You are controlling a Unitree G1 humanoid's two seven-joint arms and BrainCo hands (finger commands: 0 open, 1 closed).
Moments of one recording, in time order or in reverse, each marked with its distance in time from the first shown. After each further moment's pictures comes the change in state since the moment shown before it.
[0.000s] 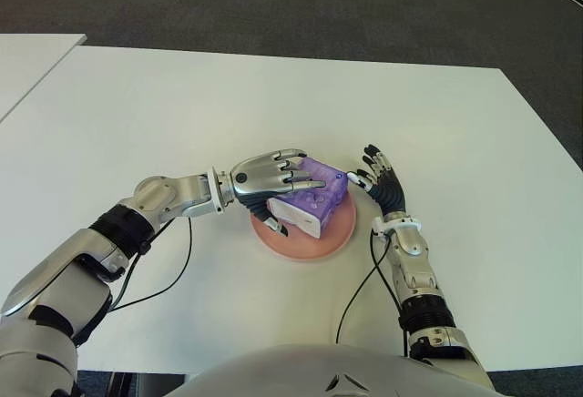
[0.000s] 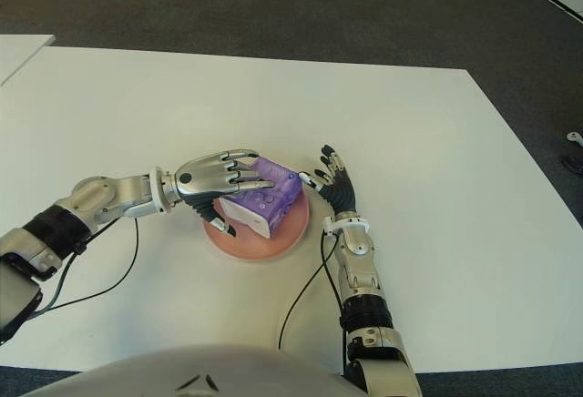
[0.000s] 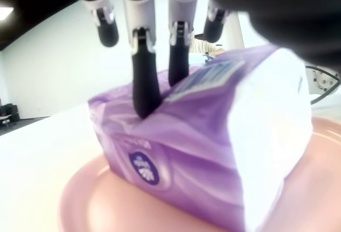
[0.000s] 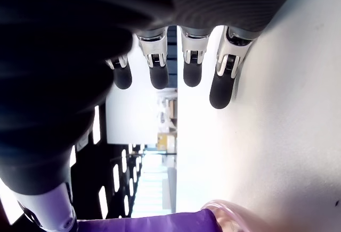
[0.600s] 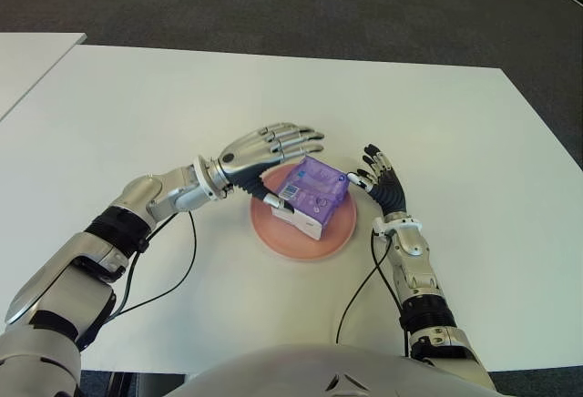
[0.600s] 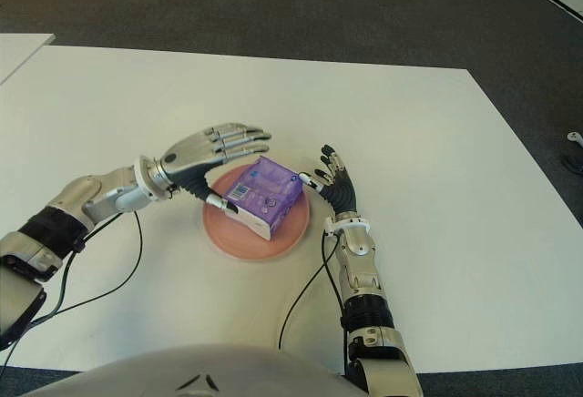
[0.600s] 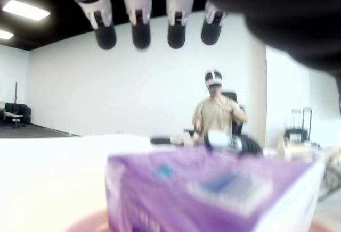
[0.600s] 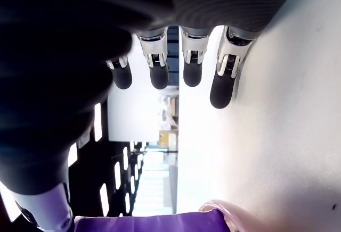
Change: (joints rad) left arm 0.019 -0.017 0.144 0.033 -0.442 -0.122 -0.142; right arm -0.013 -0.006 -0.006 0.006 0.000 -0.031 0.013
